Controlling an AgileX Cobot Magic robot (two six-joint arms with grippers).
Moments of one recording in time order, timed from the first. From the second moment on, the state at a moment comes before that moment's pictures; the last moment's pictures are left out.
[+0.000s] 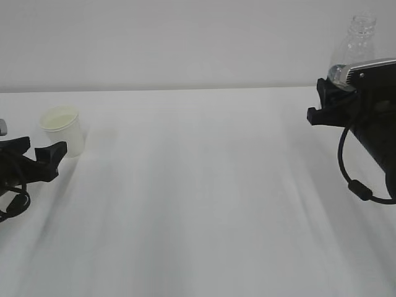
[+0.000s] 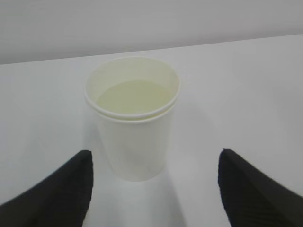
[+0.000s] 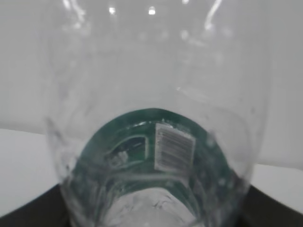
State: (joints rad) left arm -0.03 1.99 -0.50 0.19 -1.15 -0.07; right arm 0.15 1.89 -0.67 0.08 -1.10 -0.21
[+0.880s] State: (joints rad) left arm -0.03 1.99 -0.50 0.20 -1.15 -0.07; right arm 0.15 1.95 -0.67 0.13 -1.07 -0.15
